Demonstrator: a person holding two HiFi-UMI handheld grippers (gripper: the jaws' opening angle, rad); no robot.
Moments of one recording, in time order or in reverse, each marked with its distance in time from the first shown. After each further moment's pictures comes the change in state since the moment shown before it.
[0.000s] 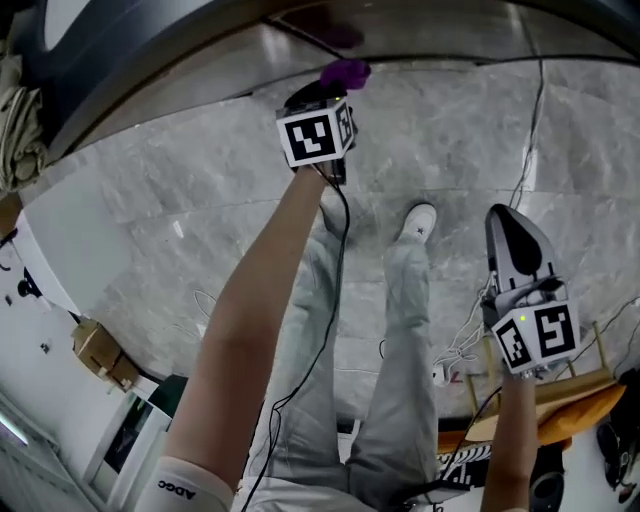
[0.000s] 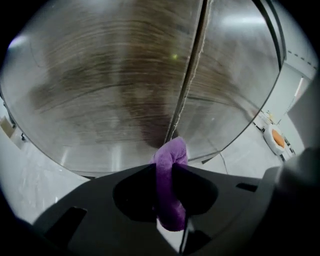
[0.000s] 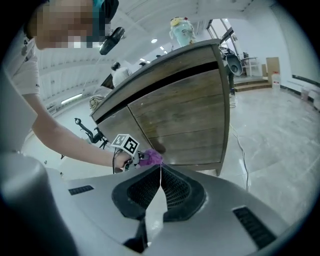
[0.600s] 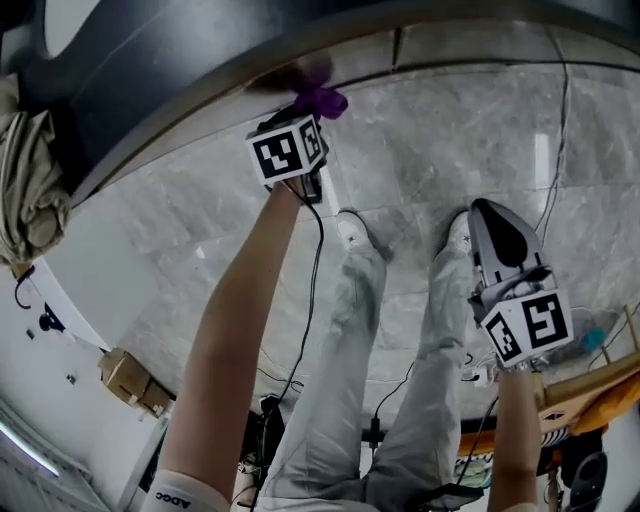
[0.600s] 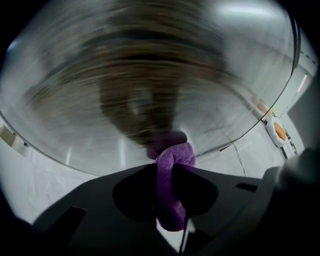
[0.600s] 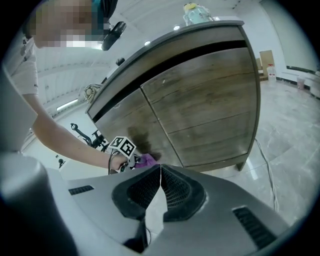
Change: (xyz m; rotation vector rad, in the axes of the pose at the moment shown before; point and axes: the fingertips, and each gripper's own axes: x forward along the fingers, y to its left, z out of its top) left arm 0.000 0.159 -0.012 0.054 0.120 0.015; right arm 0.107 0.101 -0.010 0.074 -0.032 -0.013
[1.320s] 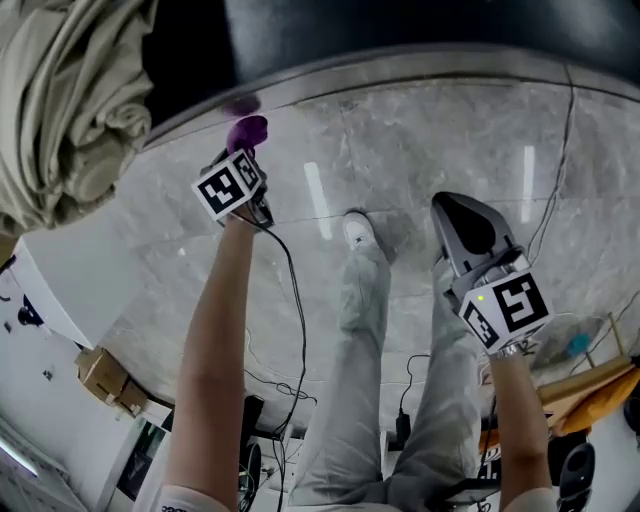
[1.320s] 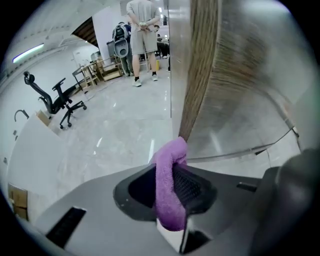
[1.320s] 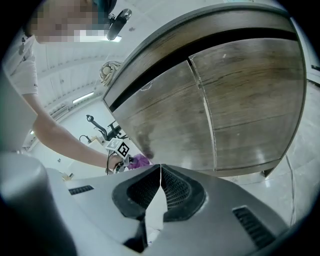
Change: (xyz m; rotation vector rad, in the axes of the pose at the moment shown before) left arm -0.075 0.215 -0.064 -0.199 0.005 0.292; right arm 0.076 0.109 0.004 -0.106 0.069 0.163
